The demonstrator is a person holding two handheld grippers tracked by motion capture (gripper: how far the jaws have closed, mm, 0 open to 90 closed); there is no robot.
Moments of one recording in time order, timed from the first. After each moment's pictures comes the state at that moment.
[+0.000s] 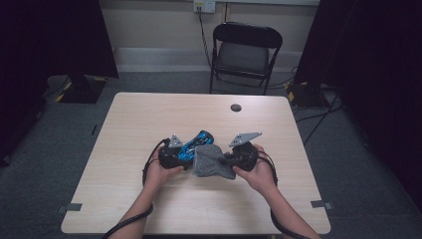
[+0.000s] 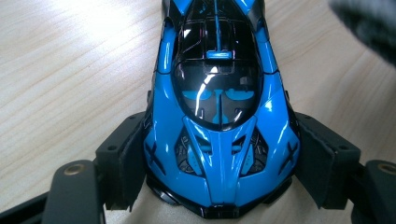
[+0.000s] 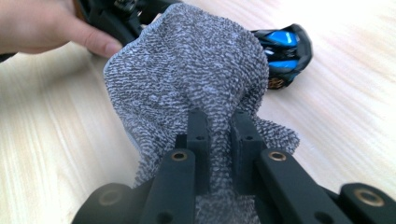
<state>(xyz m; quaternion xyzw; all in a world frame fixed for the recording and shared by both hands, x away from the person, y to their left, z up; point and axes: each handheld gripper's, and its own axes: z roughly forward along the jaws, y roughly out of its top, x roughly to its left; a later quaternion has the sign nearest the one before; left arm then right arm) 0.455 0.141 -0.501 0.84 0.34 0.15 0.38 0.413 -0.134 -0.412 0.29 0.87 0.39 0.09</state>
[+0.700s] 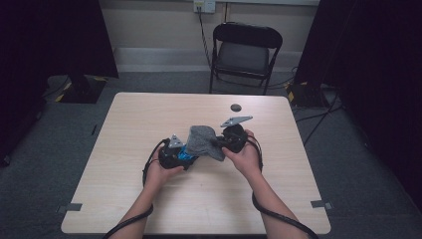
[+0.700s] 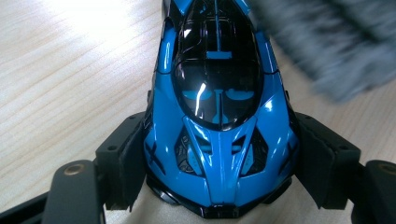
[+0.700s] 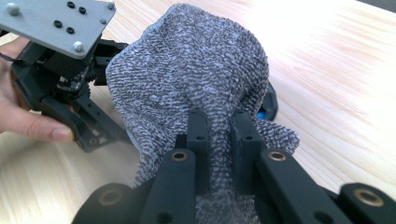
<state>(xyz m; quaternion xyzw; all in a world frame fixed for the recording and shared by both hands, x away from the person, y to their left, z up) 0.455 0.141 -0.501 0.84 0.34 0.15 0.38 0.459 -0.103 -0.404 0.34 0.84 0.41 0.11</state>
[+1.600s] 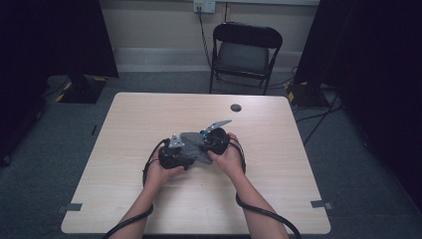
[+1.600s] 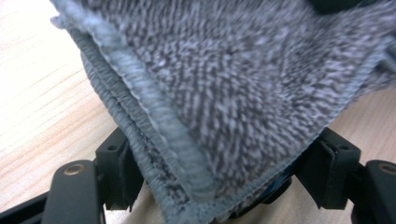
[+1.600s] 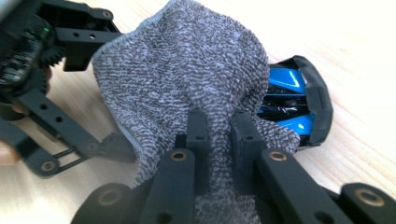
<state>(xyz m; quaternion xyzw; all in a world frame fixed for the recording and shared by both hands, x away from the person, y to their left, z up) 0.455 0.141 -0.501 0.84 0.35 0.15 0.38 0.478 -0.062 -0.446 0.34 0.86 0.37 0.10</state>
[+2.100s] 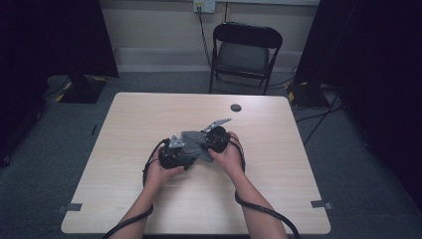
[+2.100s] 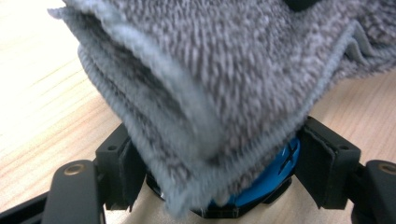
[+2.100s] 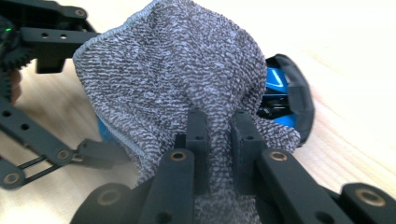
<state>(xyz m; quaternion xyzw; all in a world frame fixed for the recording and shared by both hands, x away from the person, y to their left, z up) 0.455 0.141 -0.501 0.84 0.35 0.15 0.38 0.486 -0.063 -0.448 0.35 0.86 0.35 0.11</state>
